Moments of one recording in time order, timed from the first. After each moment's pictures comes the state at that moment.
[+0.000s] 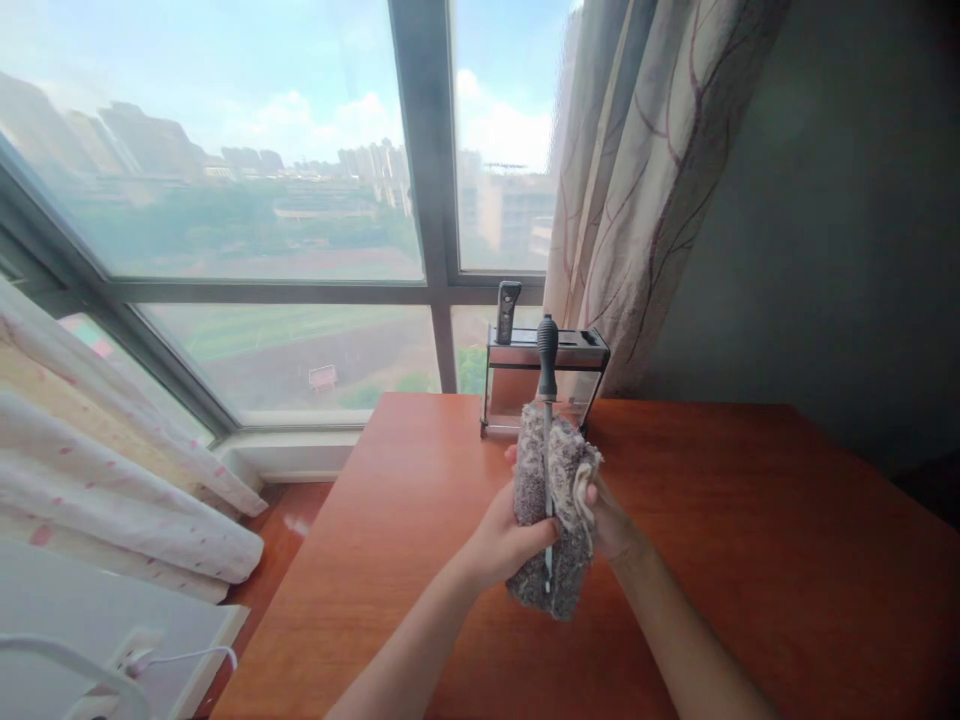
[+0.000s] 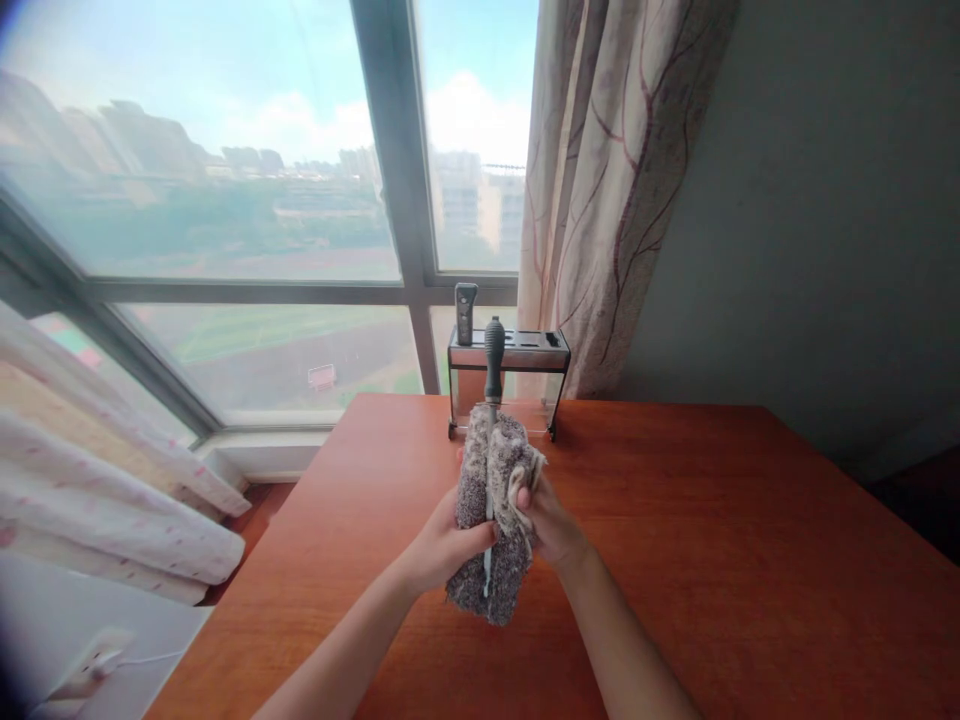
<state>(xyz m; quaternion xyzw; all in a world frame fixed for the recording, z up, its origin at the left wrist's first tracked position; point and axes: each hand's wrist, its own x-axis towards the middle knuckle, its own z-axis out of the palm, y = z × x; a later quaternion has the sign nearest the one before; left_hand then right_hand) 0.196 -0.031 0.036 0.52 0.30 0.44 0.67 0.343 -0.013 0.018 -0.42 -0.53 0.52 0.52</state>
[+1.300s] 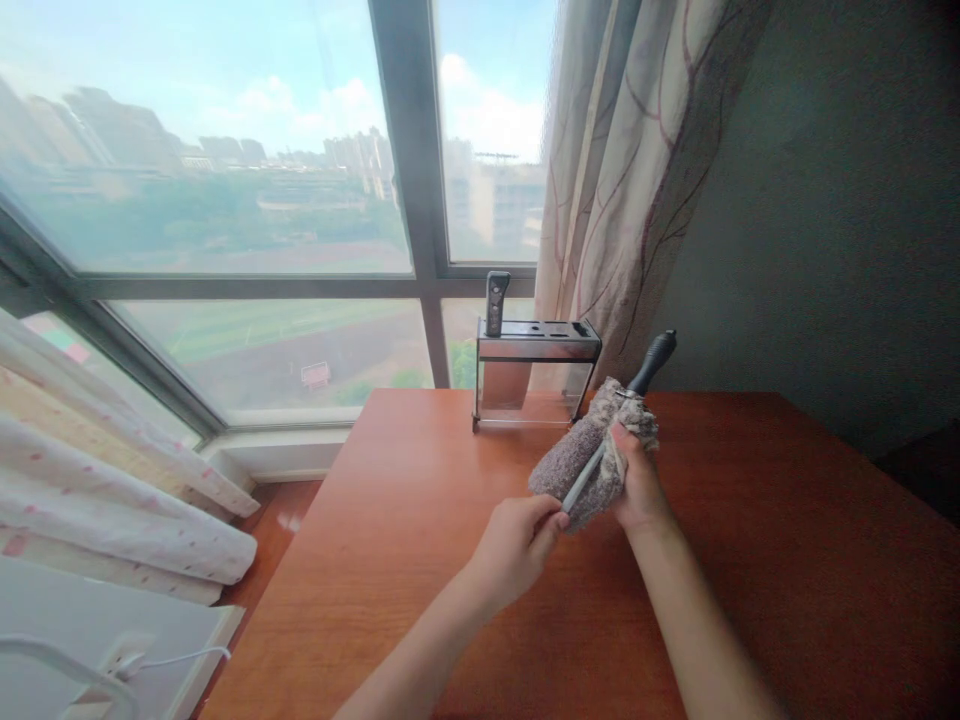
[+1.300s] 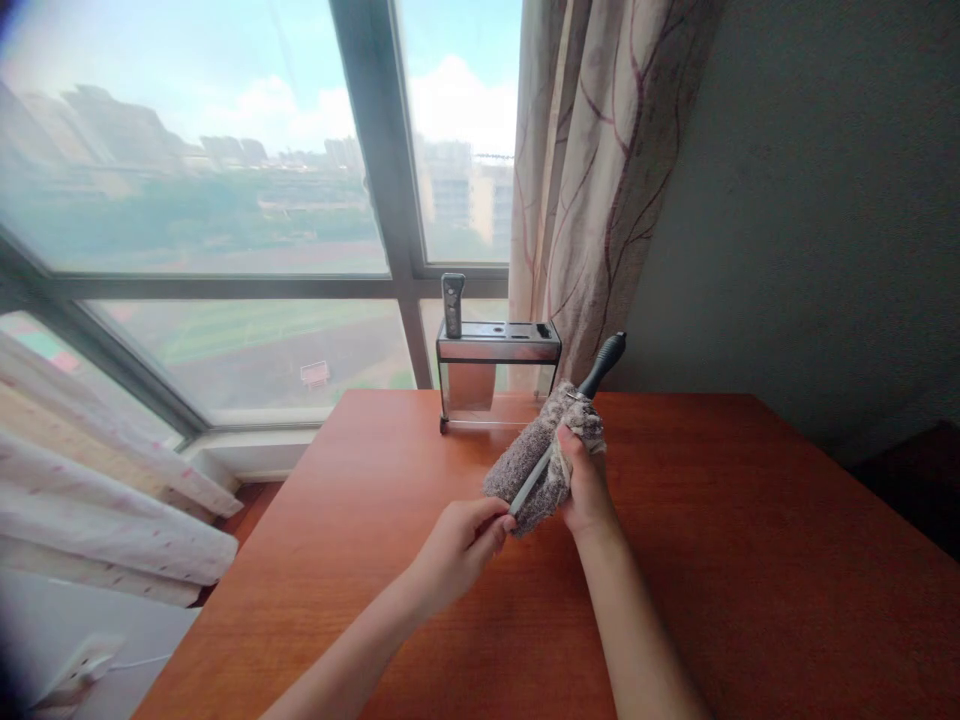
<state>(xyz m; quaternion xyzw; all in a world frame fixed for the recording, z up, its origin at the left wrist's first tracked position) 0.208 -0.035 0.014 0.76 0.40 0.30 0.42 0.378 0.014 0.028 -0.39 -0.26 0.53 0.71</state>
